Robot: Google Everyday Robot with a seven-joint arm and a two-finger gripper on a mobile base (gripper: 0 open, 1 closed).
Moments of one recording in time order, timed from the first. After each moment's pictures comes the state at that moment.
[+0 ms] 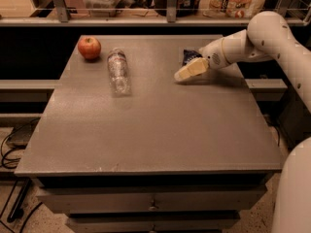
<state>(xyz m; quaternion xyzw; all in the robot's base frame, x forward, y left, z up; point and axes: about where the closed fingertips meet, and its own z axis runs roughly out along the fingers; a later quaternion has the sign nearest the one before) 0.749 -0.108 0.831 -0.43 0.77 0.24 0.40</state>
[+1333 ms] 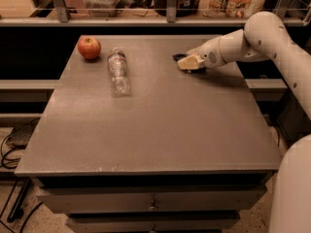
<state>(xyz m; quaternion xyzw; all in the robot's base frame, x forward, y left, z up) 0.752 -0.097 0.834 -0.43 0.77 0.26 0.40</state>
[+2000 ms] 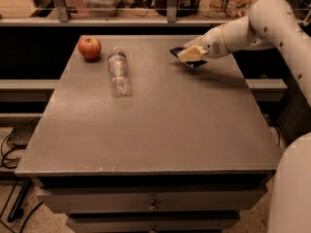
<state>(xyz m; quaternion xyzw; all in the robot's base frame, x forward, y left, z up) 0.744 -0.097 0.875 -0.46 0.74 0.25 0.41</state>
